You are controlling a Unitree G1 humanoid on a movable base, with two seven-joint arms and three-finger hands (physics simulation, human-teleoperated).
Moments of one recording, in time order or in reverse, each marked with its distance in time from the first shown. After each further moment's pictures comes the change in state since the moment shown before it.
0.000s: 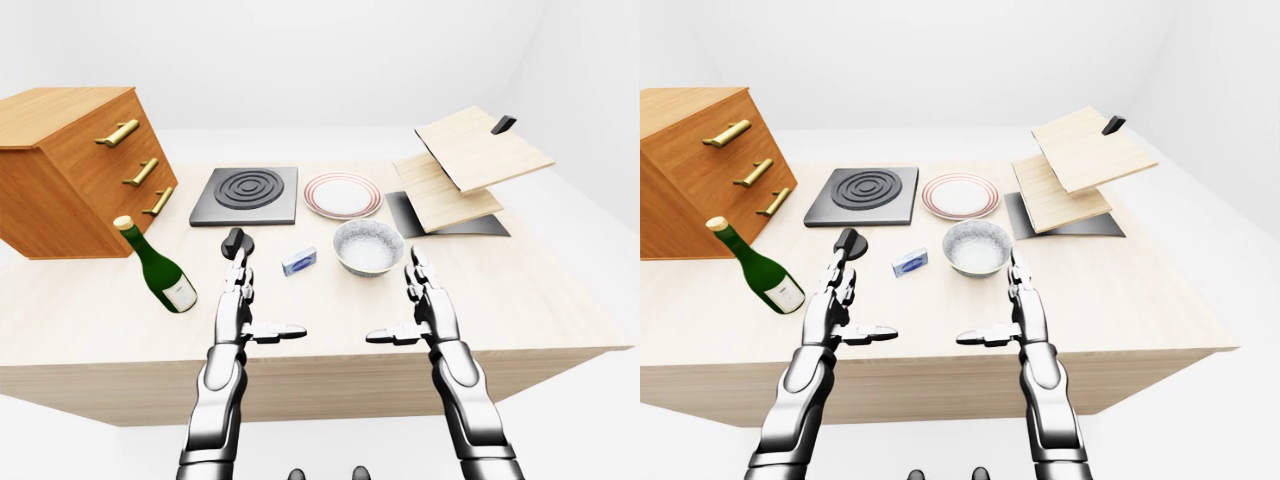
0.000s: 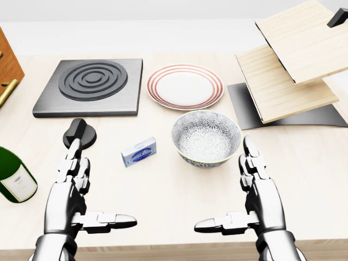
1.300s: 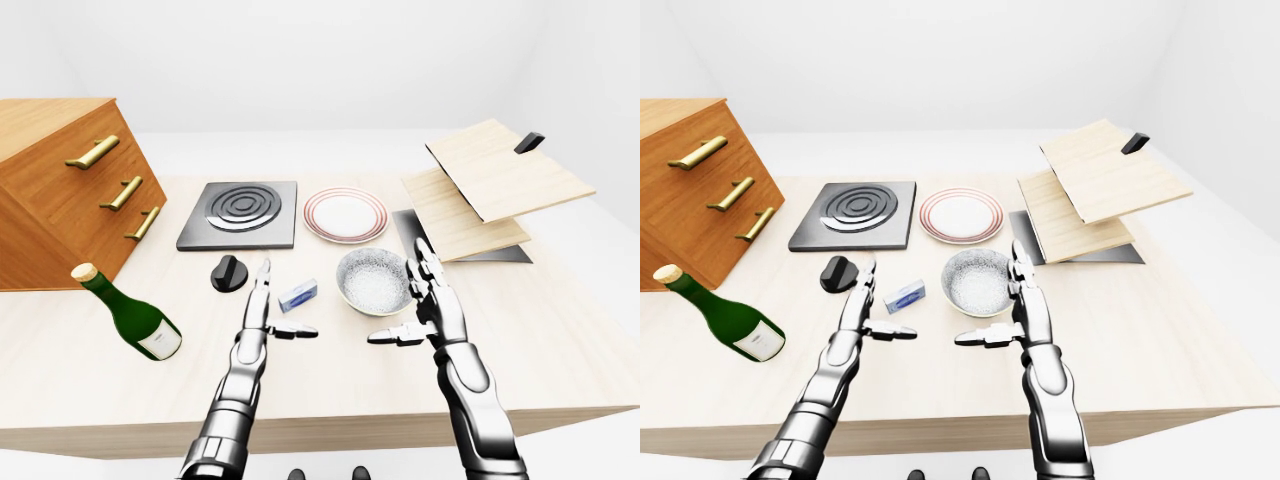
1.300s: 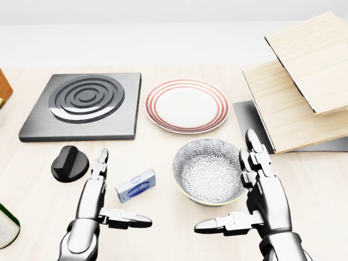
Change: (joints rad) left arm -0.249 0.012 -0.040 0.532 0.209 -0.112 0.090; right arm 0.047 0.013 0.005 -0.162 0.026 0.067 0.023
